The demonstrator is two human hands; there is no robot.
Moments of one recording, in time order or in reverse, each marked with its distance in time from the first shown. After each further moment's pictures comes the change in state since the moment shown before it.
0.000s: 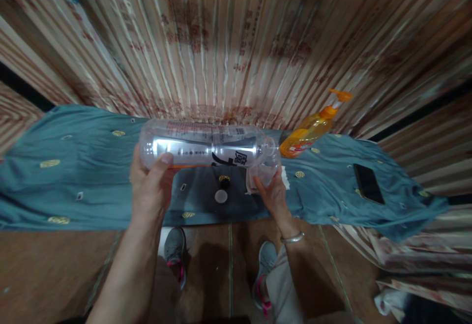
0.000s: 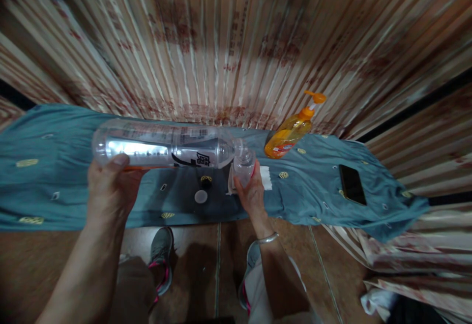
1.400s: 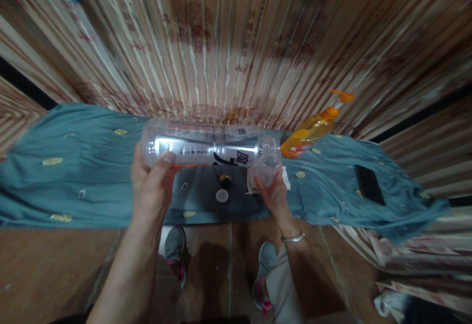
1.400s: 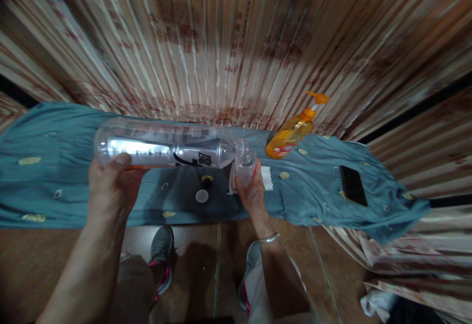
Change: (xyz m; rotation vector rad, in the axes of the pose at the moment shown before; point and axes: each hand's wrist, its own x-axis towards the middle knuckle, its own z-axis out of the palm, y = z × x) left_hand 0.004 -0.002 -0.007 -0.029 -0.028 0.005; right_hand 0.001 -0.005 -0.003 0.000 -0.017 0.007
